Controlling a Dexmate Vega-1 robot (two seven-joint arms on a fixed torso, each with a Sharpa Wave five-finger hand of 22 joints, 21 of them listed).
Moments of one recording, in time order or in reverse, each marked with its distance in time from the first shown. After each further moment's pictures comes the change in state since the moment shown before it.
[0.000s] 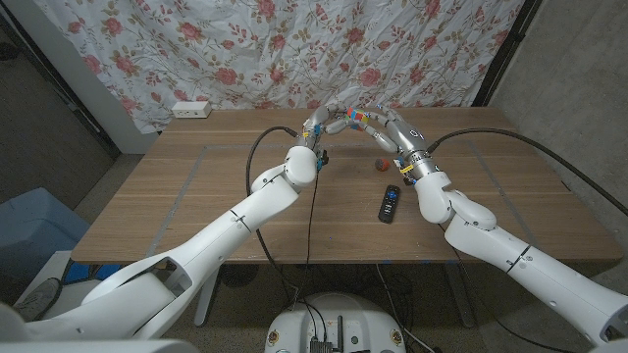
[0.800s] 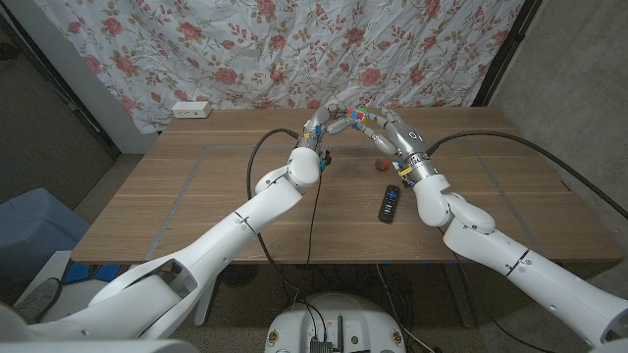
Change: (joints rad) left arm 0.009 -0.029 -0.008 0.013 -0.026 -0.010 0.024; left_hand 0.005 0.003 -0.004 -0.004 -0.001 0.013 0.002 -0.002 0.005 0.005 0.005 0.005 -0.006 0.013 -0.002 0.000 0.001 0.000 0.000 0.000 0.000; right arm -0.014 0.006 -0.007 -0.010 -0.019 -0.001 -0.010; right_hand 0.000 0.000 0.004 0.004 0.000 0.012 0.011 -0.004 -0.003 0.000 0.000 0.007 0.000 -0.003 -0.008 0.000 0.000 0.000 0.000 0.004 0.000
